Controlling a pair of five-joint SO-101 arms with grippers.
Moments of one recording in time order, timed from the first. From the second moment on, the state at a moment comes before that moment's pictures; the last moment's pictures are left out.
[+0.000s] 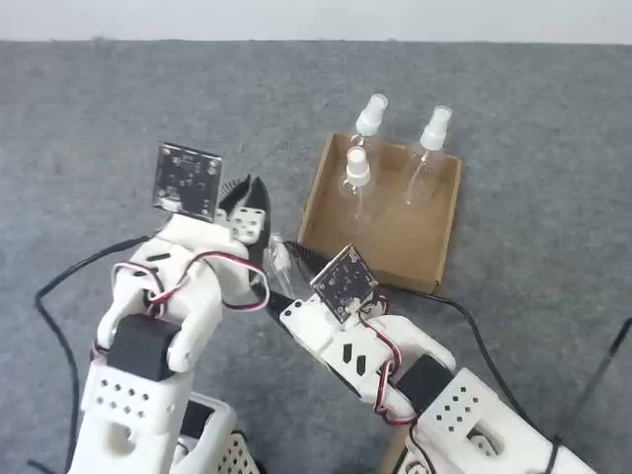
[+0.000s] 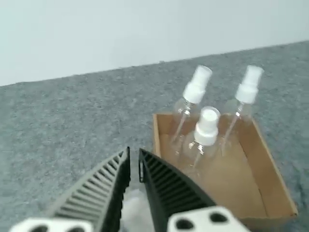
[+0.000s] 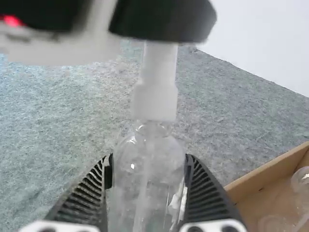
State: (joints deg) left arm 10.9 -61.7 46.5 55.8 7.5; right arm -50.1 -64.4 78.2 12.9 0.1
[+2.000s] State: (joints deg) left arm 11.1 -91.5 70.4 57.2 7.4; right arm -40.1 -67.9 56.3 35.1 0.1
